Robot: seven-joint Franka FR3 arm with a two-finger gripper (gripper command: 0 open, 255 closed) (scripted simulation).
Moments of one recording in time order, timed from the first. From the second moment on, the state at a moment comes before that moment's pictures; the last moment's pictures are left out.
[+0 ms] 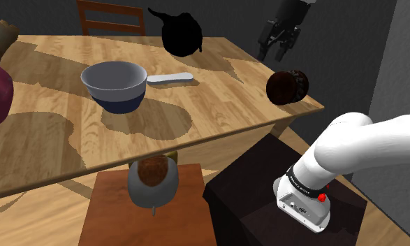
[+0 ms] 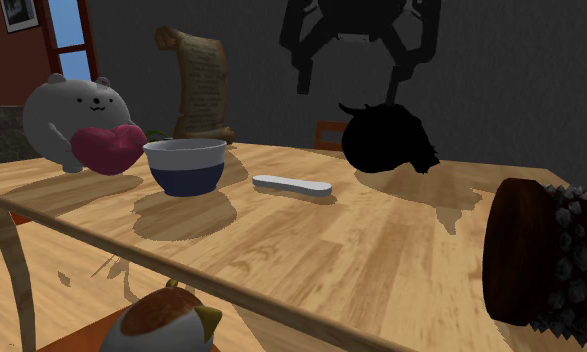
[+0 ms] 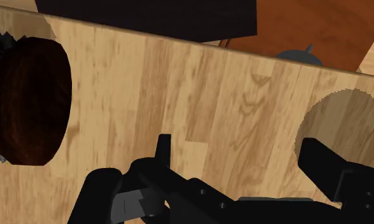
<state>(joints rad) -0.01 -0.79 -0.04 -2.32 0.10 1.54 0.14</state>
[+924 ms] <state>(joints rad) 0.12 -0.34 -0.14 -2.13 0.03 1.78 -0.35</state>
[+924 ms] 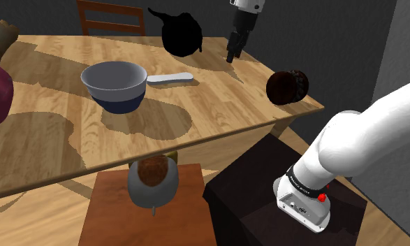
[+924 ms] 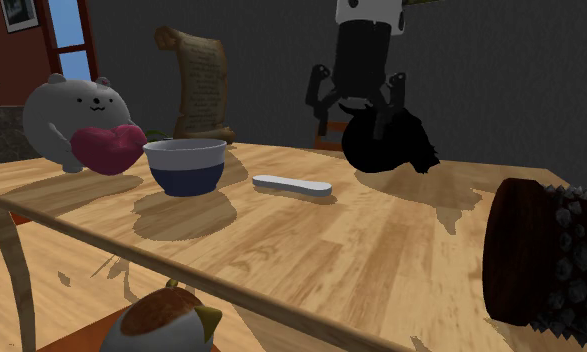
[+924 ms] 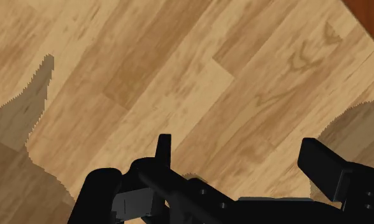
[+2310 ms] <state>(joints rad) 0.25 0.35 -0.05 -1.57 0.00 1.93 -1.00</state>
